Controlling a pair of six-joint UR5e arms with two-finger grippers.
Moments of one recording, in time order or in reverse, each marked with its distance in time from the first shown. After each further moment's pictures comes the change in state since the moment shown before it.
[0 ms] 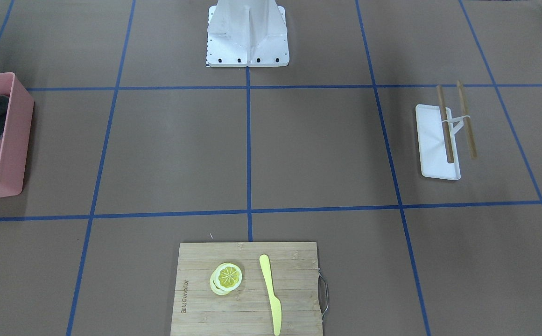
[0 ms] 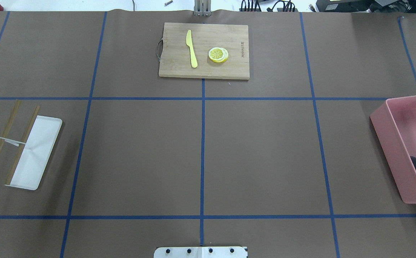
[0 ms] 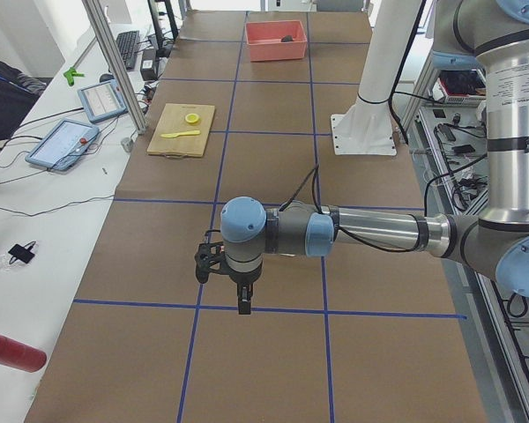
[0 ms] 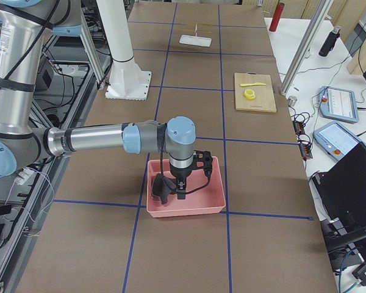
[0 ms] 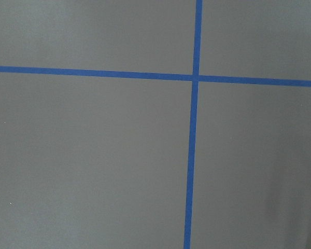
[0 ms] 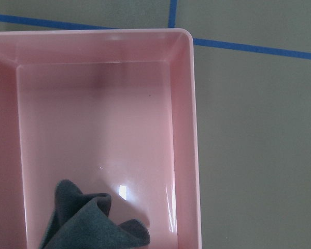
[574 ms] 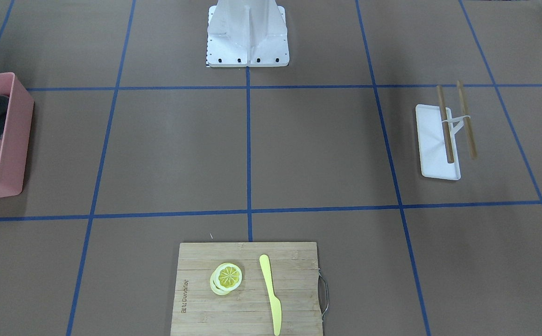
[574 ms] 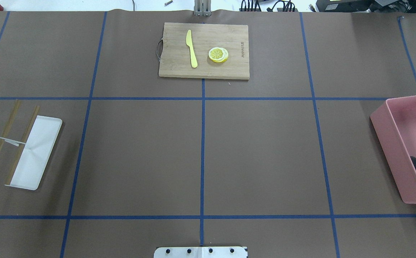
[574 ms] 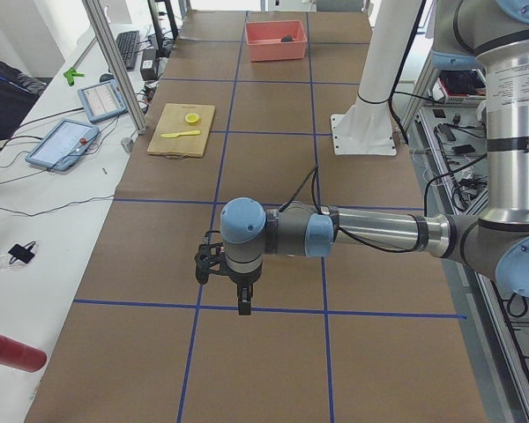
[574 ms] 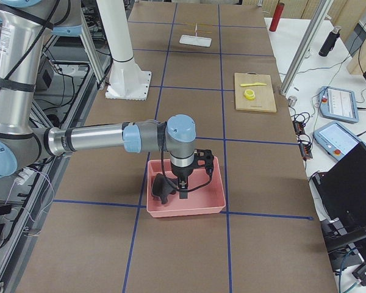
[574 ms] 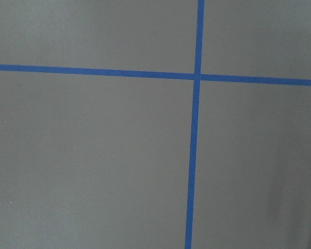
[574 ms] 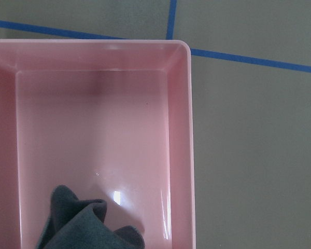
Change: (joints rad) left arm 0.000 0.000 0.002 0.001 0.000 0.002; right arm 0.001 0.010 0.009 0.010 -0.017 -0.004
